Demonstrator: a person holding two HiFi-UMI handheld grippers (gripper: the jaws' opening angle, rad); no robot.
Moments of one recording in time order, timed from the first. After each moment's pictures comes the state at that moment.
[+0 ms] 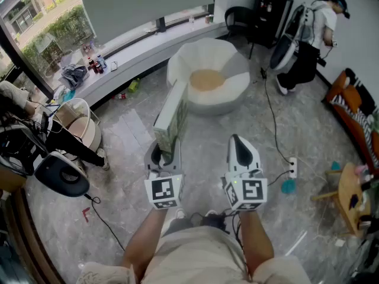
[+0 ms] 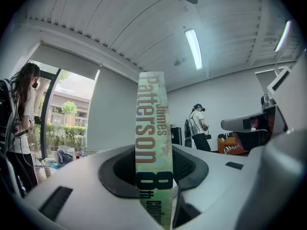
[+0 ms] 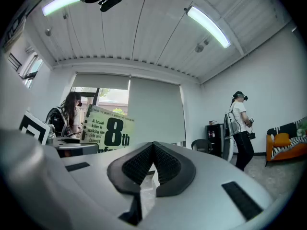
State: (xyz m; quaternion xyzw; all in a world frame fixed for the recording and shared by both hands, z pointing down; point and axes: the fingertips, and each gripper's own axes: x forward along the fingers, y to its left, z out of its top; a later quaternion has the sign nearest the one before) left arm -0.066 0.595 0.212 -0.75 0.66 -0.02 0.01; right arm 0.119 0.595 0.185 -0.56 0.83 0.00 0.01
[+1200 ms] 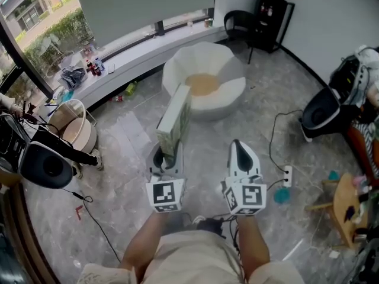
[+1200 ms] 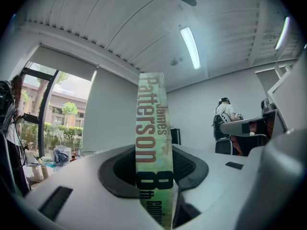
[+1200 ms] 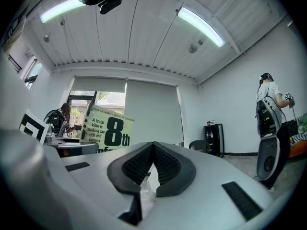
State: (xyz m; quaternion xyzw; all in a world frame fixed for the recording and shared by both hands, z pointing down) left arm 0.040 0.577 0.211 -0.75 0.66 -0.01 0.01; right arm 0.222 0.572 0.191 -0.55 0.83 0.00 0.02
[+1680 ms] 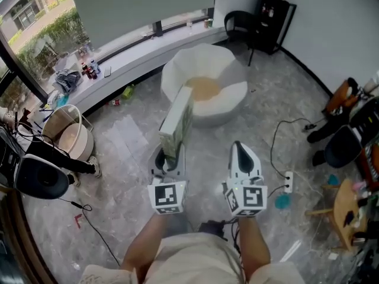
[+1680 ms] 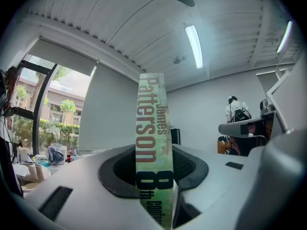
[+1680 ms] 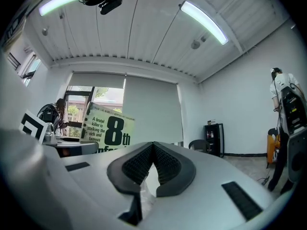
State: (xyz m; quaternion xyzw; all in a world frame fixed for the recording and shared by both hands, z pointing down) left arm 0.007 0.494 0.226 -0.76 0.65 -0.01 0.01; right arm 0.186 0.492 0.204 -0.56 0.83 0.00 0.01
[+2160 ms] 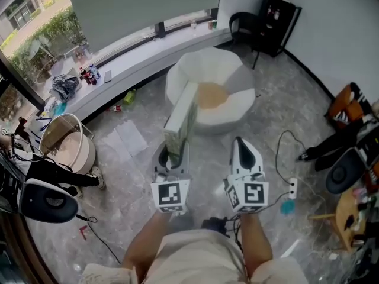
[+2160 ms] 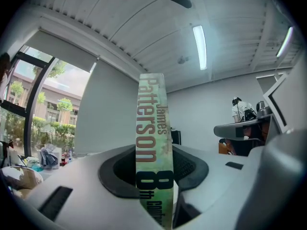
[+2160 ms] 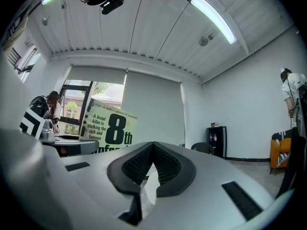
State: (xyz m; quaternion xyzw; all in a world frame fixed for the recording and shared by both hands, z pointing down) left arm -0.091 0.376 0.215 -0.77 0.64 0.00 0.01; right arm 0.076 0.371 0.193 -0.56 0.83 0.02 0.00
